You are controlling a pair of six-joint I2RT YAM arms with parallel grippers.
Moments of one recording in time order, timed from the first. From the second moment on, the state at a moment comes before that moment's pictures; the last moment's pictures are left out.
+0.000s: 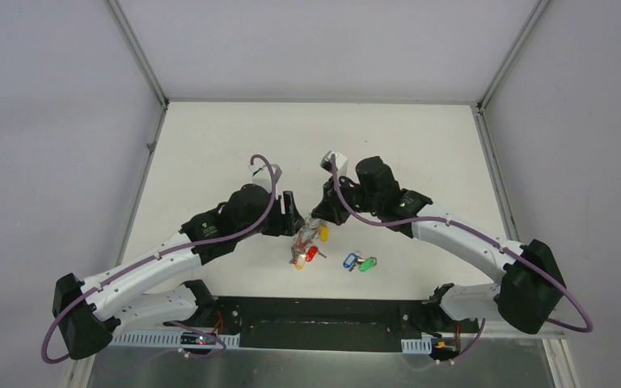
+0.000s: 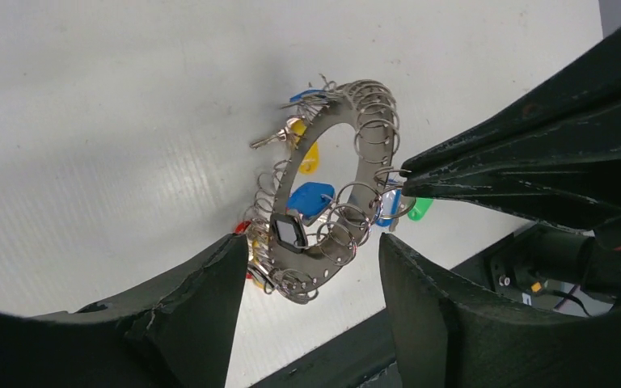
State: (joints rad) left arm -0.88 0.94 0.76 -0.35 -0.17 -0.66; right arm 0.80 1.30 0.92 -0.13 -0.46 0.19
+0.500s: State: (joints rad) left arm -0.88 0.92 0.75 -0.23 0.14 -0.13; right arm 0.79 1.18 0.84 -0.14 -0.54 0.00
